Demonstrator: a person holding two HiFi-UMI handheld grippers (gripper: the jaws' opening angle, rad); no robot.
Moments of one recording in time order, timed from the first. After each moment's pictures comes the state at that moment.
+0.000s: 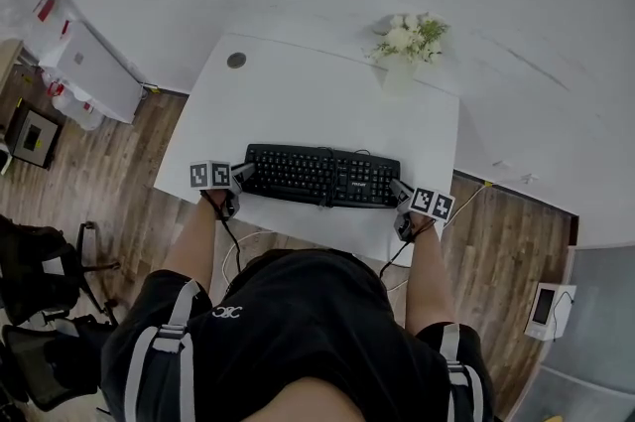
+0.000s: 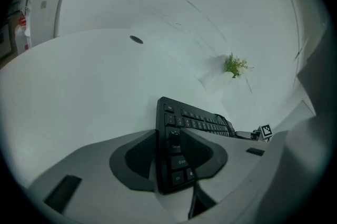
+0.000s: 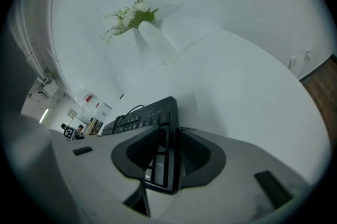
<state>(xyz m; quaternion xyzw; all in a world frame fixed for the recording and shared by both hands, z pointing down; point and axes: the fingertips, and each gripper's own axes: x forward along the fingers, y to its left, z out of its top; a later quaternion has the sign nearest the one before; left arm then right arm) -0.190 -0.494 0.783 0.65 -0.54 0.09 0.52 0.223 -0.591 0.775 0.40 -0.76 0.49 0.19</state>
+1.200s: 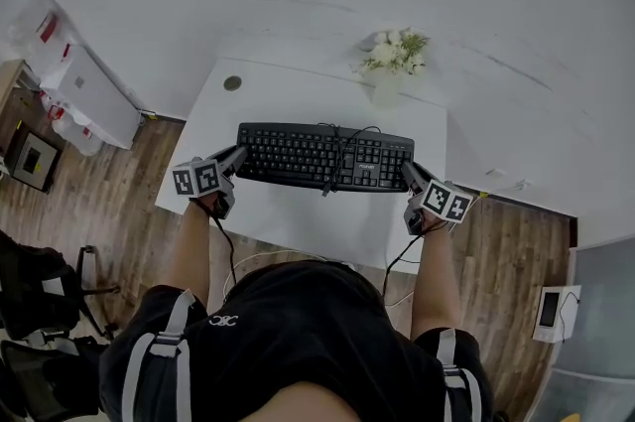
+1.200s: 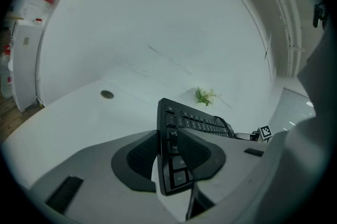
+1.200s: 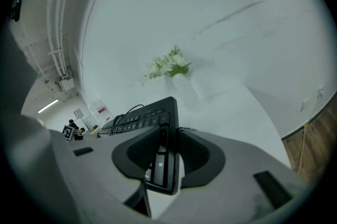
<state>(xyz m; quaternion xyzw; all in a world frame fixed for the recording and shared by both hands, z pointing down) -0.200 -0.535 0.633 0.73 -0.58 0.01 0.36 0.221 -0.626 0.622 0.41 -0.84 0.35 0.08</state>
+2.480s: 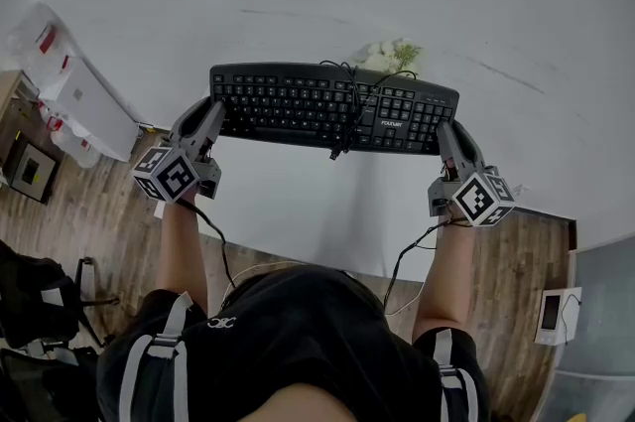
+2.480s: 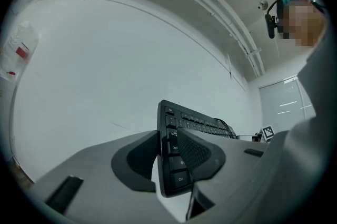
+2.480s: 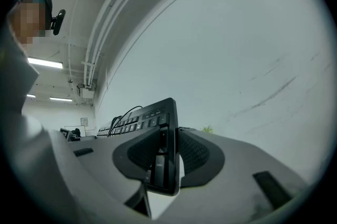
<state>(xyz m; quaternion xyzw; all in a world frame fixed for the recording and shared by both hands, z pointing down) -0.190 -0.548 0.381 0.80 -0.58 -0.13 0.09 0.231 -0.637 0.382 0.42 -0.89 0.14 -0.10</state>
